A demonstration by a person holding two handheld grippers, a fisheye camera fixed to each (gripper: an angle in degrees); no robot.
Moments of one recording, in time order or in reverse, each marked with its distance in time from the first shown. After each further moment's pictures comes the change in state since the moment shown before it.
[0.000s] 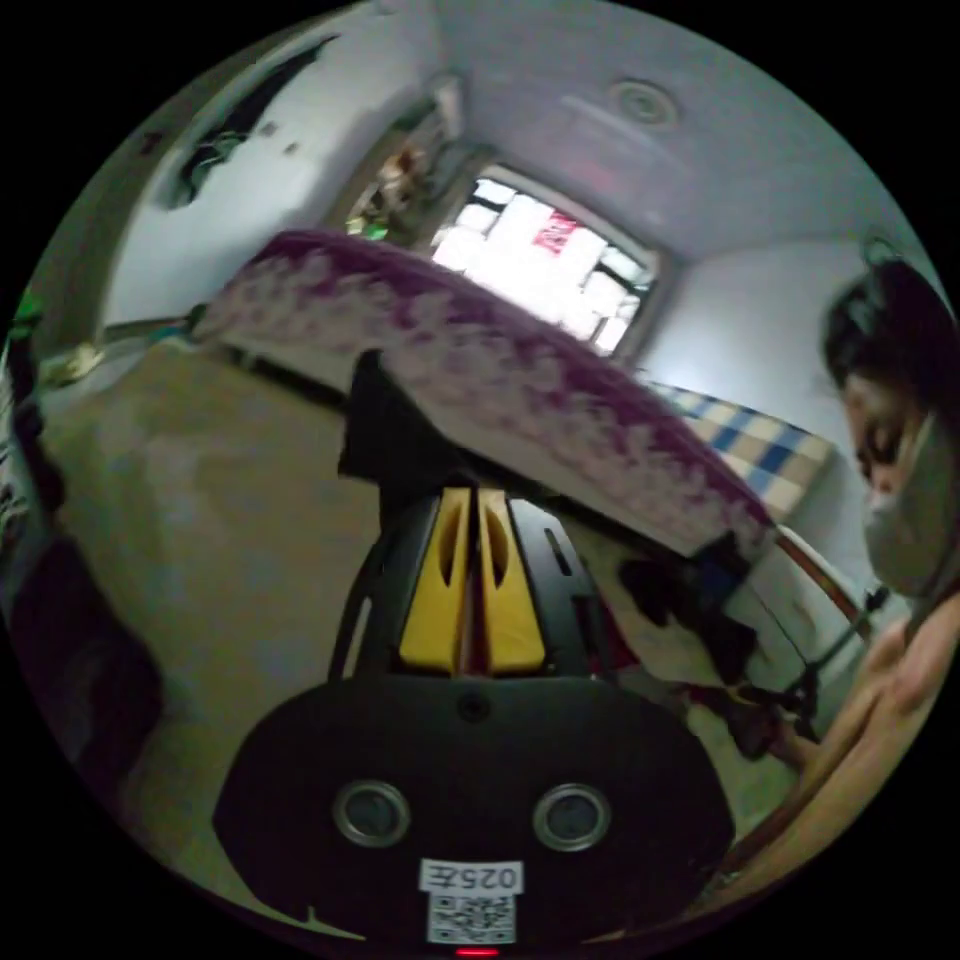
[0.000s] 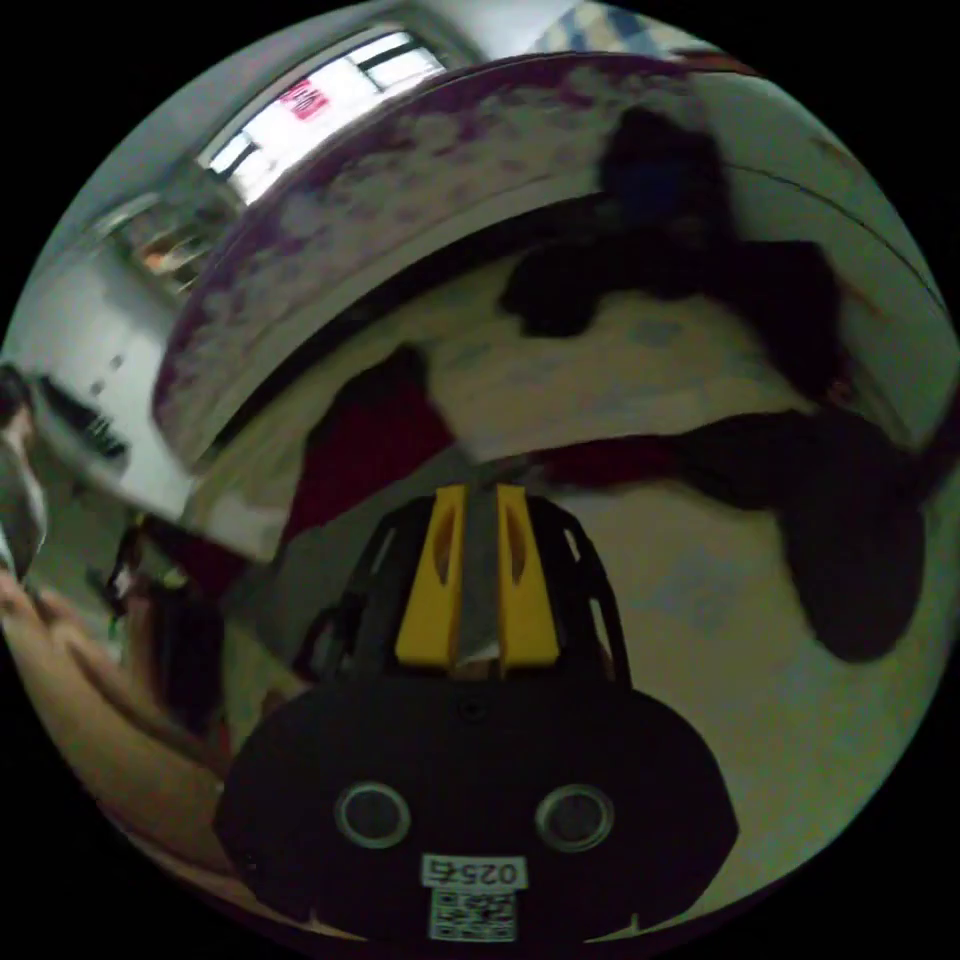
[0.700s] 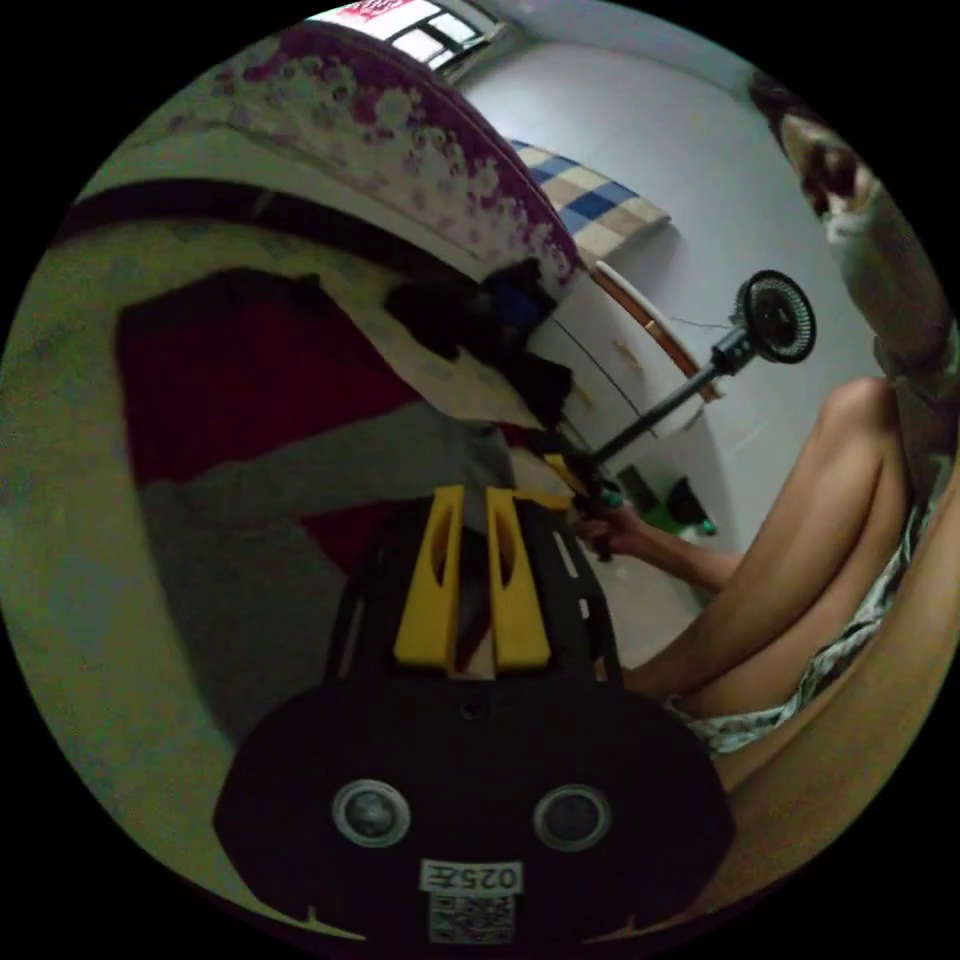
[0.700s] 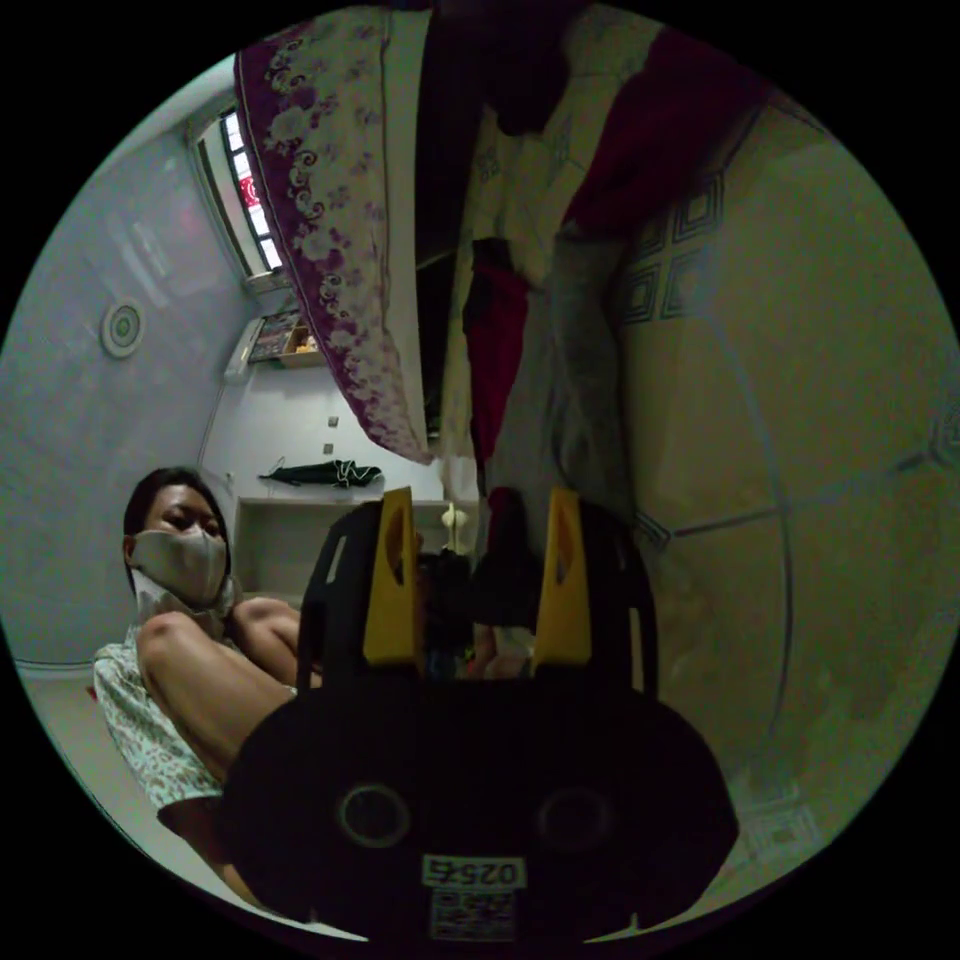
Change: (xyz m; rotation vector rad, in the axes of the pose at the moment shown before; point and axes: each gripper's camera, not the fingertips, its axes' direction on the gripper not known) left arm 0.269 0.222 0.157 -0.712 0.626 0.210; right arm 0.153 0.037 0.071 -0.232 -0.837 0.370
